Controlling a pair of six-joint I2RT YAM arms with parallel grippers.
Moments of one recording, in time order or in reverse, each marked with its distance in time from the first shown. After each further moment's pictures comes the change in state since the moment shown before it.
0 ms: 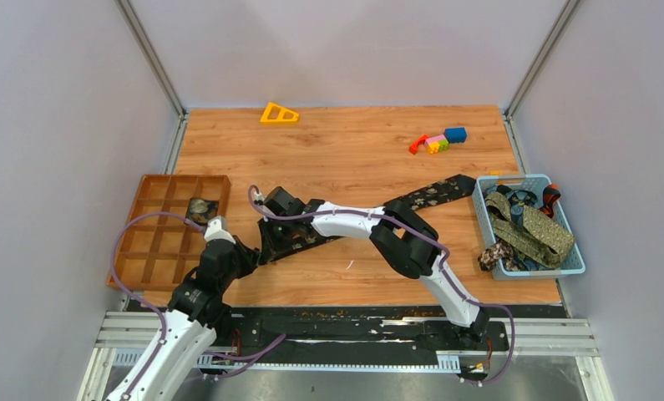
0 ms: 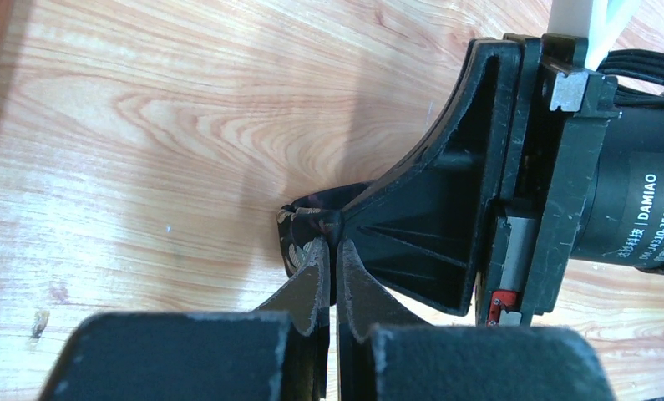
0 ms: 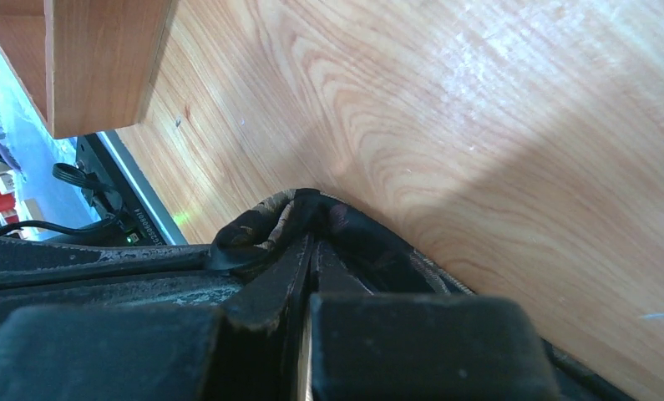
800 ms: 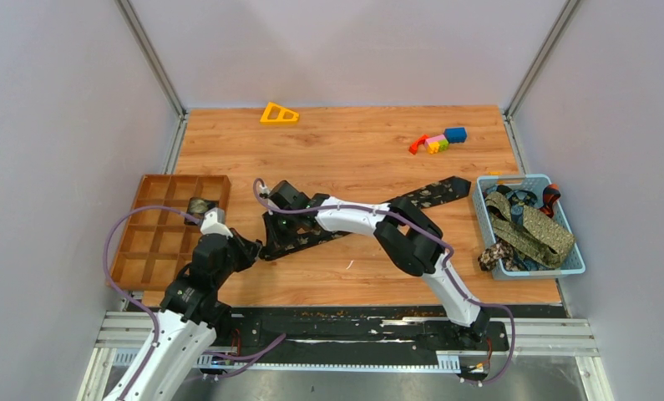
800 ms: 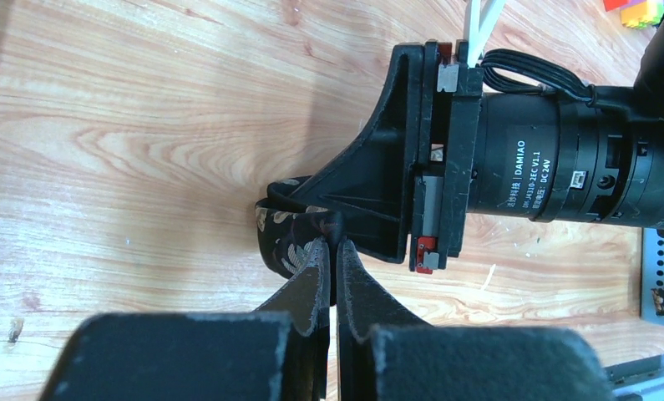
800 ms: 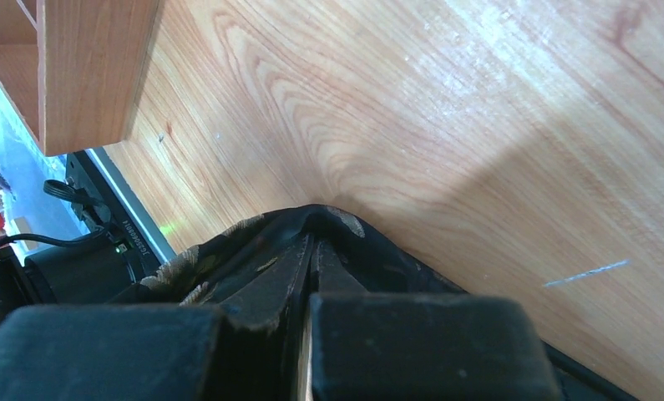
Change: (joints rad) left arm 0.000 0.012 0.114 -0.029 0.047 0.002; right arm -0.029 -0.023 -0.006 -0.016 0.032 -0.021
